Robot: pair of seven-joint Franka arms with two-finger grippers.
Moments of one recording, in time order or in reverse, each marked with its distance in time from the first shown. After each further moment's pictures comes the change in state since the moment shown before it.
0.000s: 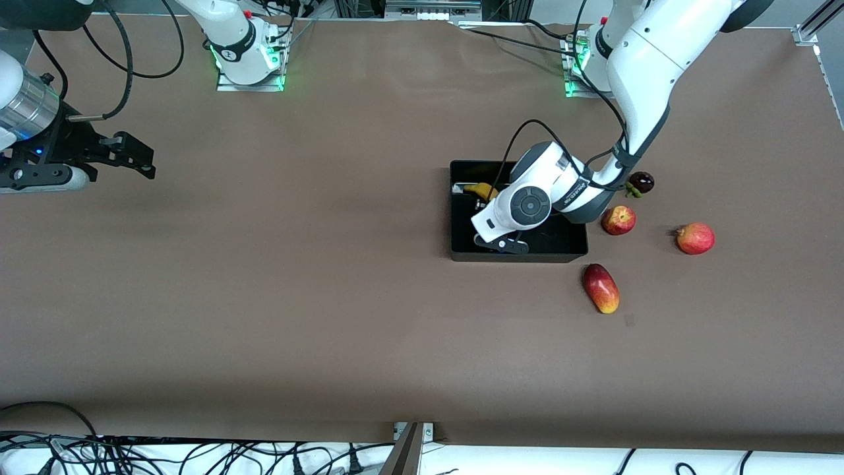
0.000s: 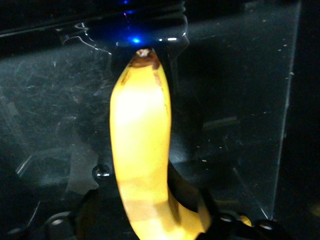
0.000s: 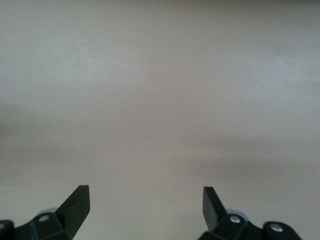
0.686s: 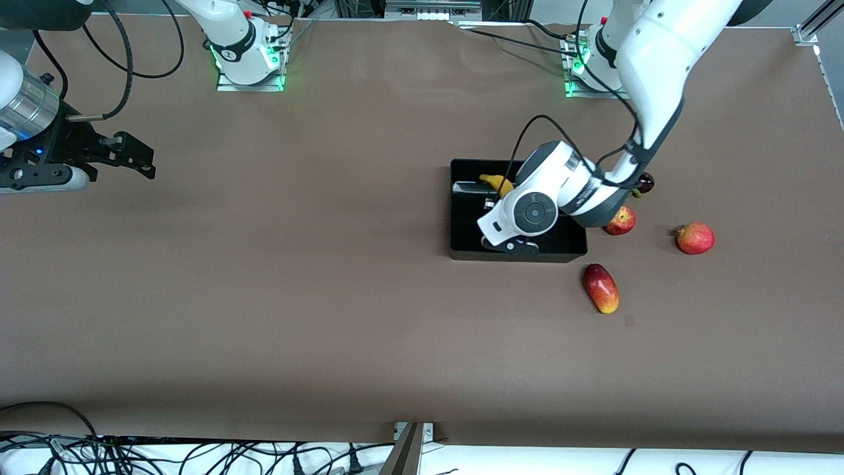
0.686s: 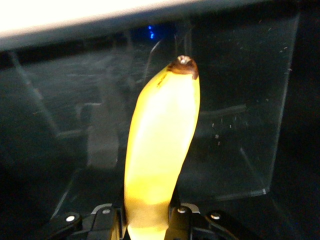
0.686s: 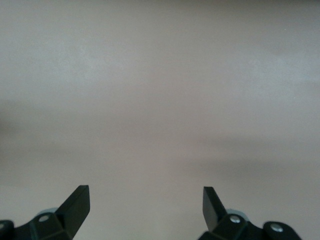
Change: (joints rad) left arm 0.007 -0.058 -0.001 0.152 0.000 -0.297 0.000; right arm 0.000 0.000 0.000 0.000 0.000 -0.001 0.000
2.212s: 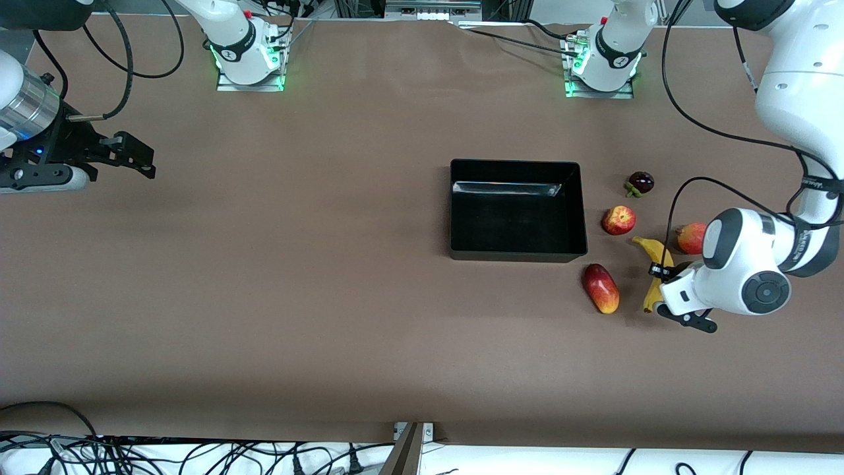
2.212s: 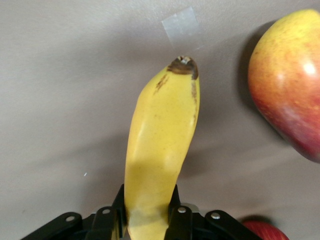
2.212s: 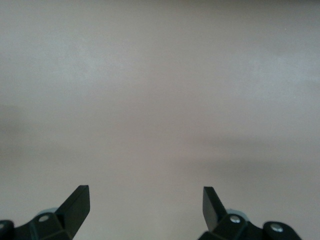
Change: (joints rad) left arm 0.475 0.179 0.058 0.177 0.302 0.068 0.606; right arm 0.000 0.000 0.000 0.000 0.000 -0.001 0.000
